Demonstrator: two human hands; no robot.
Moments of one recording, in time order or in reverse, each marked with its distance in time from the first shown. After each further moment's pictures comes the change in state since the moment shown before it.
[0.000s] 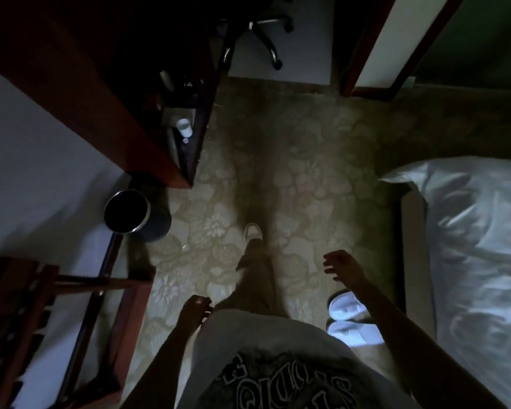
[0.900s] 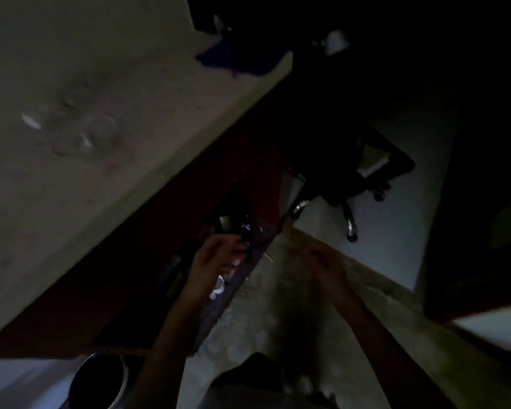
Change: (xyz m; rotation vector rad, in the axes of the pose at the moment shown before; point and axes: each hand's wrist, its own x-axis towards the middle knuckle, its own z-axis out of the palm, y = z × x) left_hand 0.147 0.815 -0.225 -0.682 0.301 0.687; right_hand 0.400 -0.782 0.065 -0.009 -0.297 -0.606
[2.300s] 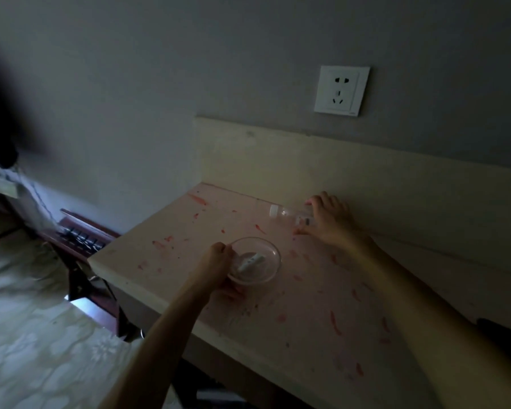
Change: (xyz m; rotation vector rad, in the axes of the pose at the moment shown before) left_hand 0.116 0.199 -0.124 -0.240 1.385 -0.228; right_hand 0.222 -0.406 0.463 -1.017 -0.946 -1.700
